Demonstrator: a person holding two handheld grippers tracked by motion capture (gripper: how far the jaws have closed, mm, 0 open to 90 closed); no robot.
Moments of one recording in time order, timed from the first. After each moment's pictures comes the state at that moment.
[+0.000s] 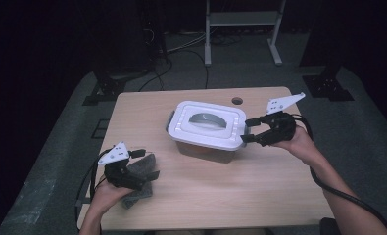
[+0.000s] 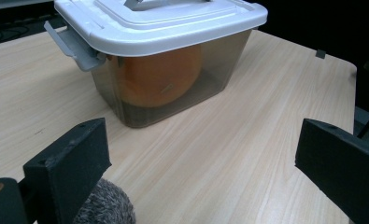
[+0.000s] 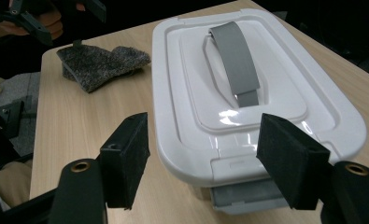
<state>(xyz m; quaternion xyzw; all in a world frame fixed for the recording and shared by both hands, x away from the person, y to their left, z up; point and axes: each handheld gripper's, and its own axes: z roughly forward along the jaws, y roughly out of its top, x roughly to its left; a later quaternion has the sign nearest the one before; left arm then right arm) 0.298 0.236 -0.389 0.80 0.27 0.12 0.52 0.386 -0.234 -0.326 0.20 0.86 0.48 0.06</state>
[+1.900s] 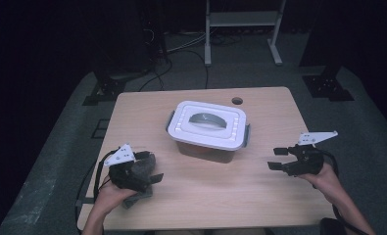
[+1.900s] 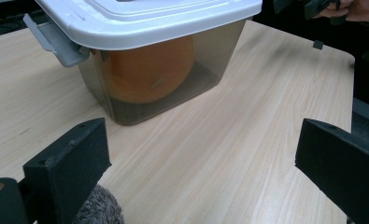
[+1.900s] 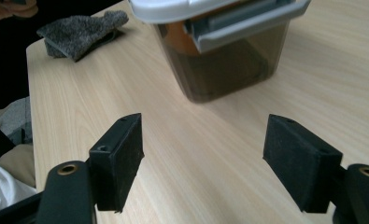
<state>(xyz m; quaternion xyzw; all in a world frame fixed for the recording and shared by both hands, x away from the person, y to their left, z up) 0.297 0.226 -0.393 0.81 0.26 0.12 0.51 0.332 -0.315 -0.412 0.31 0.82 0.49 0.04</state>
